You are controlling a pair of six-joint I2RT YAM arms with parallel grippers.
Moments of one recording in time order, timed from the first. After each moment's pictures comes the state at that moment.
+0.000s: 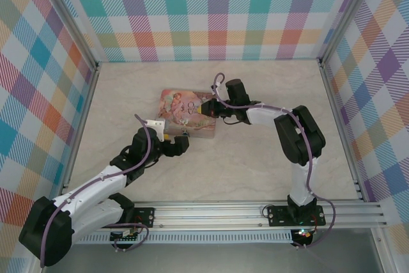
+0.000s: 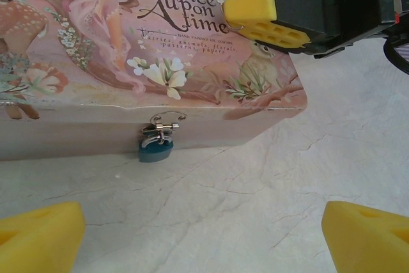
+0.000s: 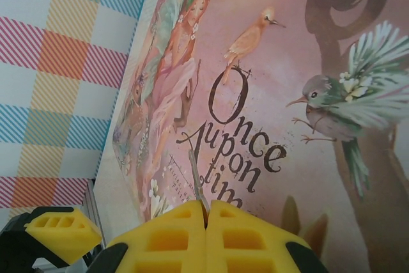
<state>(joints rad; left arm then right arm) -0.55 0.95 0.42 0.02 0.07 -0.48 0.52 1.98 1.22 0.15 -0.72 0.65</state>
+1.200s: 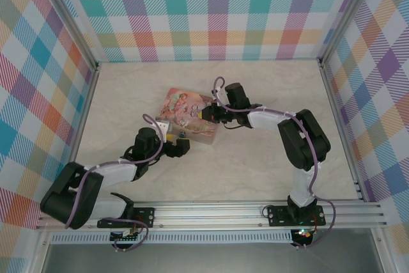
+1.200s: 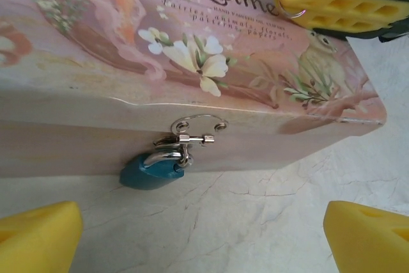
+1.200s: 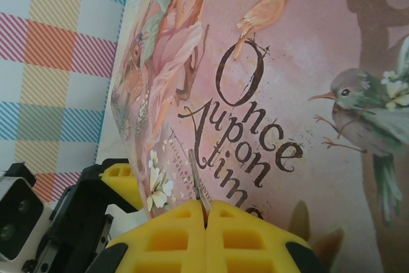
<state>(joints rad) -0.41 1.33 0.31 0.51 0.31 -0.33 0.55 1.90 1.16 0.07 -0.67 0.67</state>
